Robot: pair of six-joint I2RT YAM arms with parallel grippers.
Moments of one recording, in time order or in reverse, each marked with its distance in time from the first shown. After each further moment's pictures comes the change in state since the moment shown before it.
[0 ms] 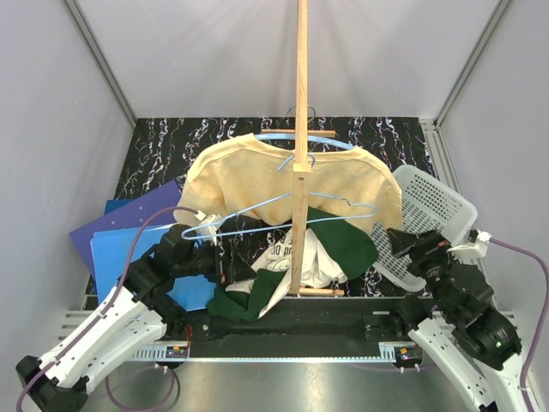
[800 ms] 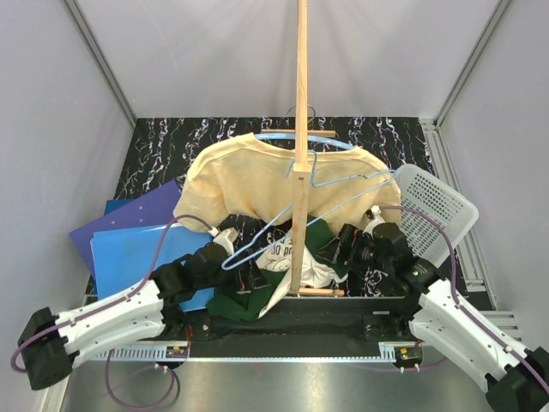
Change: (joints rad) left arm -0.269 0.121 -0.228 0.271 -0.344 -0.319; right arm 0.000 0.544 -0.370 0.494 -0.695 -0.005
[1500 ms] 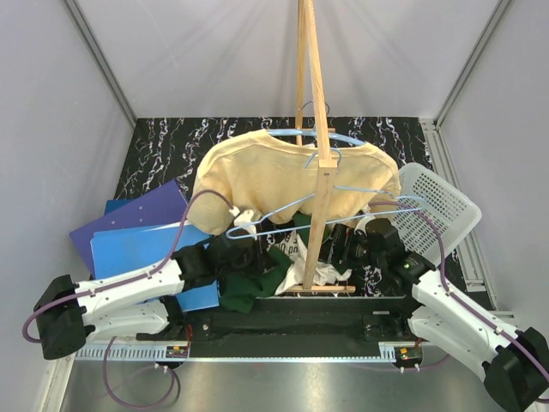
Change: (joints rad) left arm -0.118 0.315 0.231 0.076 -0.187 0.074; right arm 0.011 0.133 0.004 0.123 -0.055 -0.074
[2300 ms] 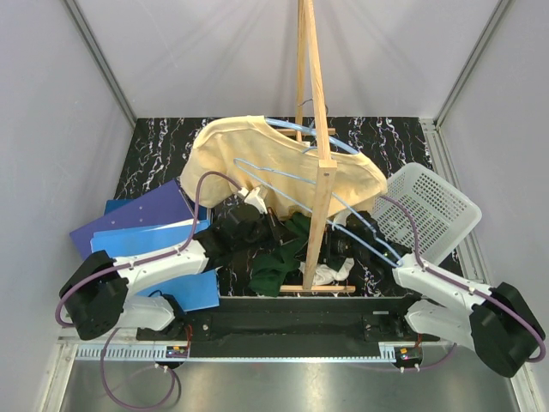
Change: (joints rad) left arm 0.155 0.269 0.093 0.402 0.147 -0.096; right arm 0.085 0.273 0.039 0.280 -0.085 -0.165
